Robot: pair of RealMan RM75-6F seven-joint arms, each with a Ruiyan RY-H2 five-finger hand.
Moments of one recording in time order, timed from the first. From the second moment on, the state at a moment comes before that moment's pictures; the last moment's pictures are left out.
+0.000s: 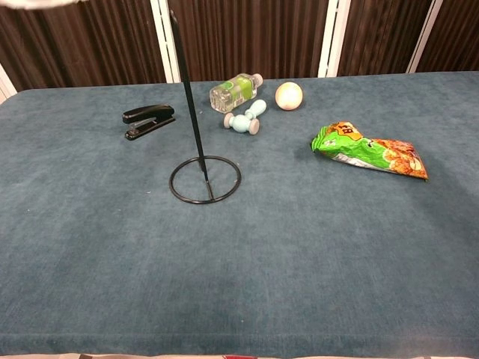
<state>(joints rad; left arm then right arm) -0.45 -0.98 -0.36 -1.94 1.48 1.38 -0.33 0.02 -1.08 0.04 -1.60 -1.62 1.61 0.08</state>
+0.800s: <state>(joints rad) -0.34 -1.45 -0.18 -1.23 1.33 1.33 -0.44 0.04 -1.08 0.04 -1.61 -1.60 1.56 0.04</state>
